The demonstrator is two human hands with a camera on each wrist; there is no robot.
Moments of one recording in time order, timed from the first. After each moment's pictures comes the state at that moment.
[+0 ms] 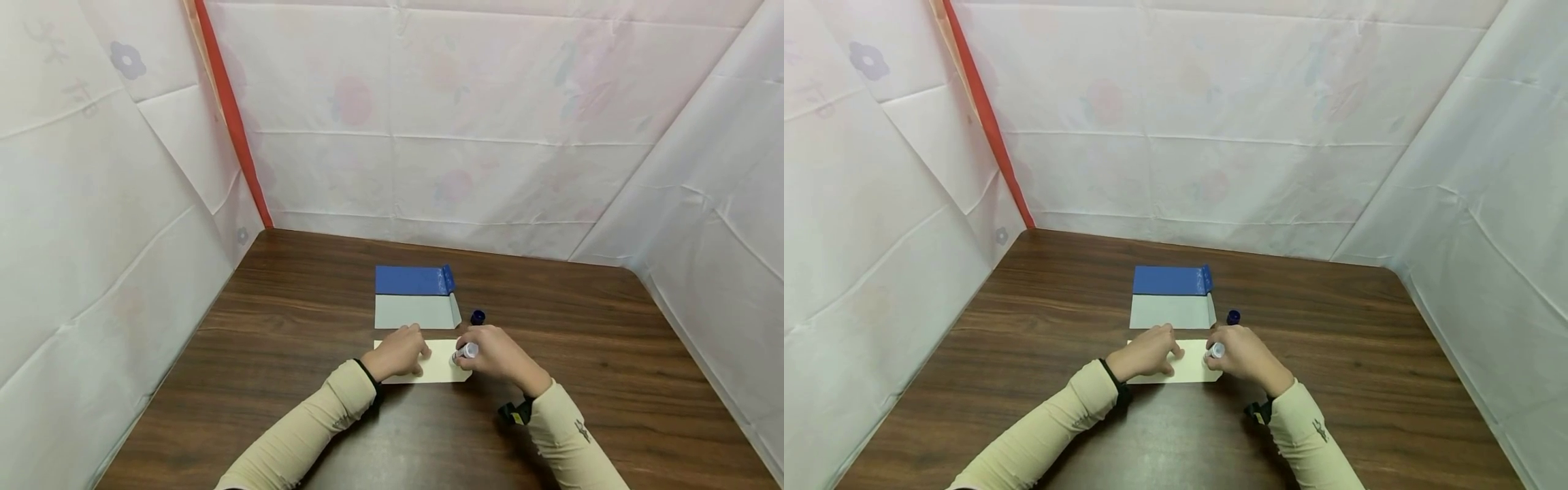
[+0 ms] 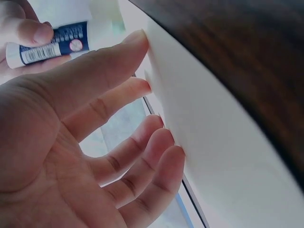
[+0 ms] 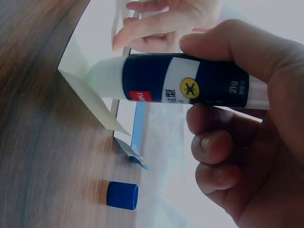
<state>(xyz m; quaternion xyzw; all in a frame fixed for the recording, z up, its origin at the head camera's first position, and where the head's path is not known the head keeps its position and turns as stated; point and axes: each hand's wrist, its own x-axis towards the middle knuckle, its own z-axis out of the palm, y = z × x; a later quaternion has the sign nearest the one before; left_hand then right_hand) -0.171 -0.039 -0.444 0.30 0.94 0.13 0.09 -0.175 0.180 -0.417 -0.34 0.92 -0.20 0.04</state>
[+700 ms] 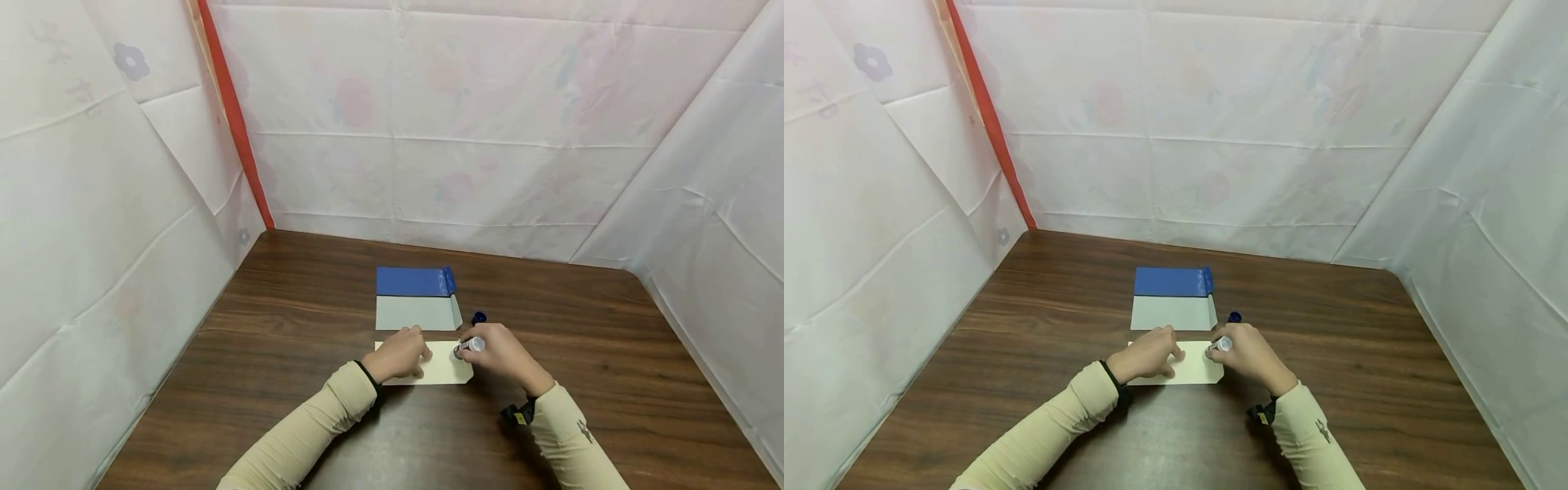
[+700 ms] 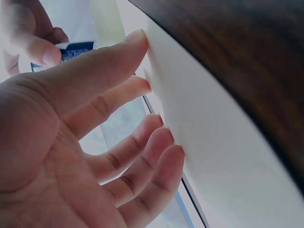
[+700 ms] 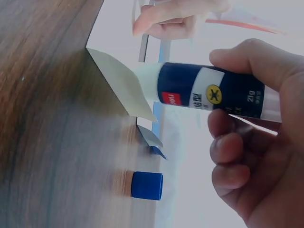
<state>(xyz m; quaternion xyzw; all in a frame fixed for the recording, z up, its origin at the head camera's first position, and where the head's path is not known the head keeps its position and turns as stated) -0.171 -0.040 -0.449 0.30 0.94 0.12 0.08 -0.180 0.184 -0.425 -0.28 0.92 -0.27 0.04</state>
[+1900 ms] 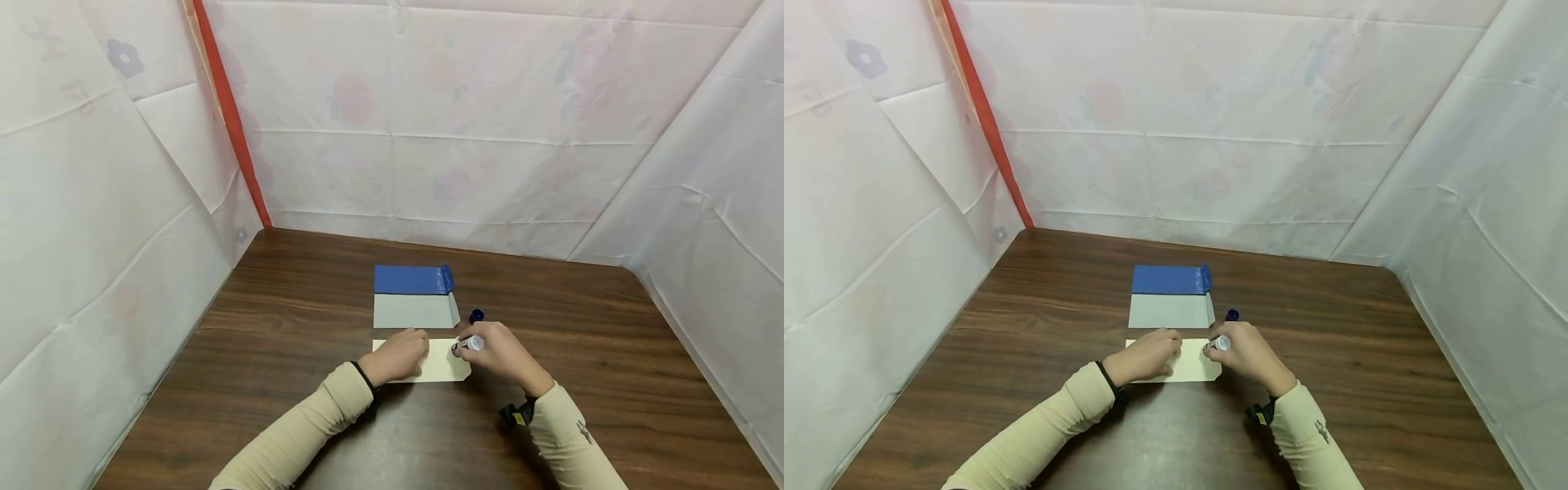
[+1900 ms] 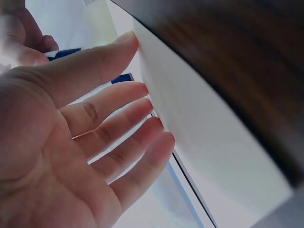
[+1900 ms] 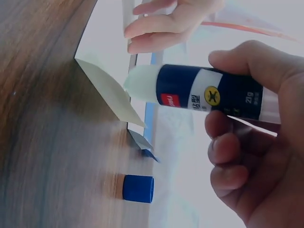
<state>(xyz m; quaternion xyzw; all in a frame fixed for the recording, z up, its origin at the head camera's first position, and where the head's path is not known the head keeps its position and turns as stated) -0.169 -0.041 -0.448 0.37 0.93 0.07 0.03 -0.175 0.185 -0.422 -0.28 0.92 -0.28 0.02</state>
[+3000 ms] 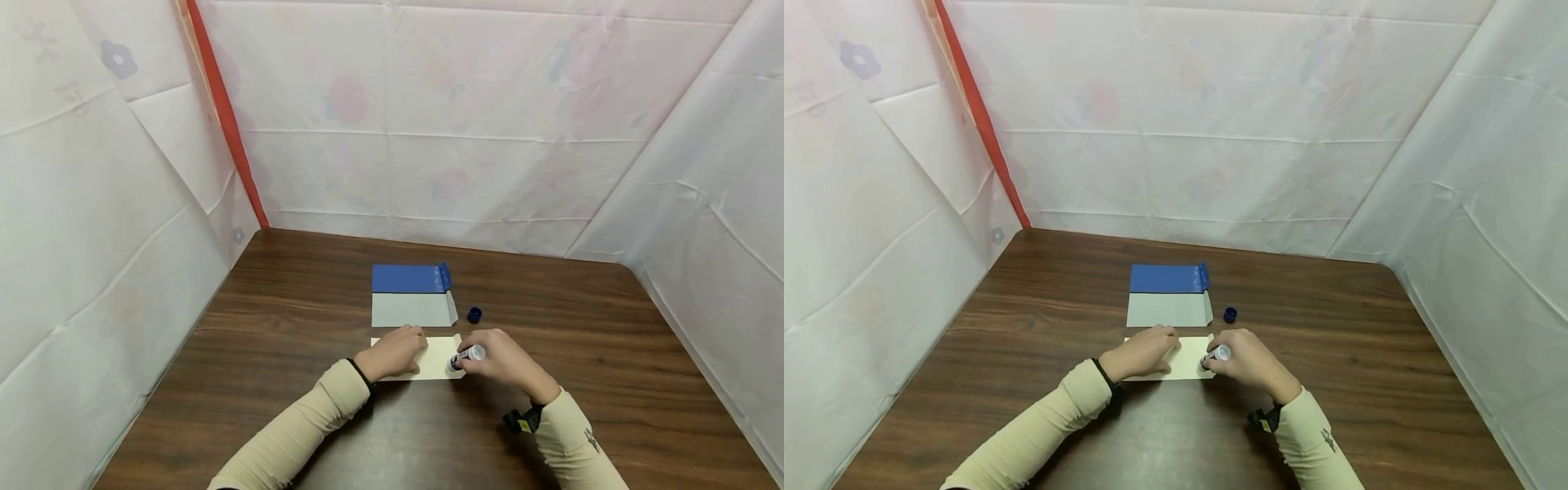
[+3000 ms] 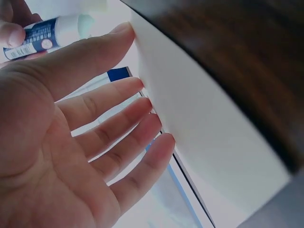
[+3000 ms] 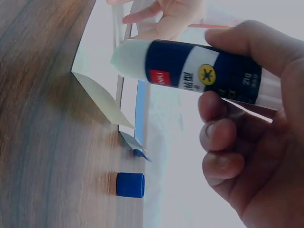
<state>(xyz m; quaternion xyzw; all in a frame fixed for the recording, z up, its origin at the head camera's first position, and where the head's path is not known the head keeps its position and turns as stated) -0.171 -0.048 -0.446 0.36 0.93 0.09 0.04 -0.164 0.188 -0.418 -0.34 0.90 -0.26 0.03</state>
